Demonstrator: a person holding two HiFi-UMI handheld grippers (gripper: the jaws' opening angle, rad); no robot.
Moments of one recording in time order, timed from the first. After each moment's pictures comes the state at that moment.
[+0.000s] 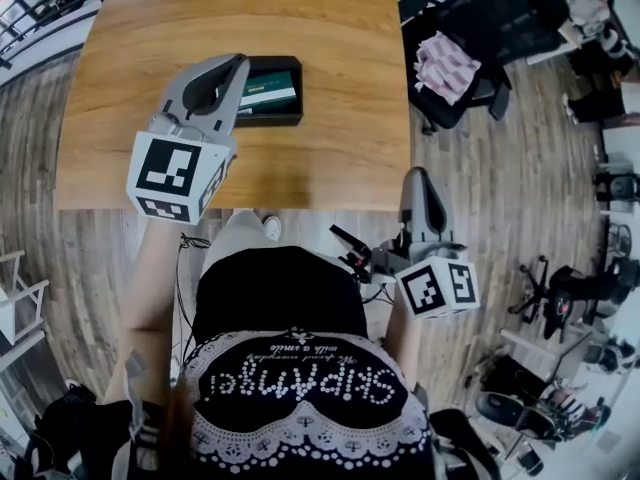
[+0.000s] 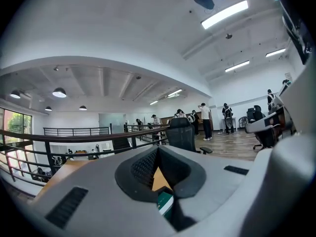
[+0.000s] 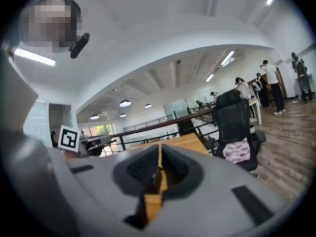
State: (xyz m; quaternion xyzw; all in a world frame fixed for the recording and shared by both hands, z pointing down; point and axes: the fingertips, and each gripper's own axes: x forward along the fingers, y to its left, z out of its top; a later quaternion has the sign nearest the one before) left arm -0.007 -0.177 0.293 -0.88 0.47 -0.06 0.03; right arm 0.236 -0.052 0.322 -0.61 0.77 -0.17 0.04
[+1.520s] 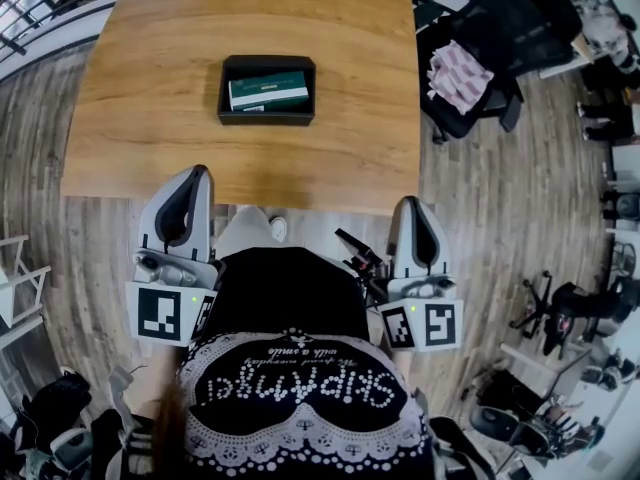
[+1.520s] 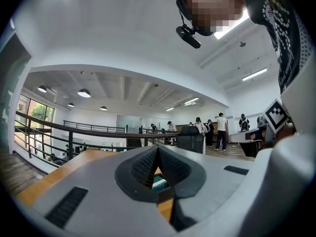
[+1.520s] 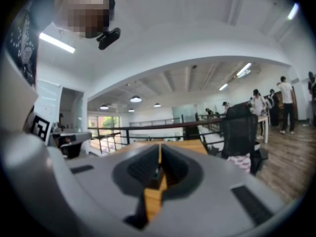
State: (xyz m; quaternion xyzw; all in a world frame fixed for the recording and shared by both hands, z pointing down) left arm -0.051 -0.032 0.297 -0.83 0.56 0.01 -0.01; right arm 0.209 -0.015 0.315 -0.59 0.80 -0.09 -0.01
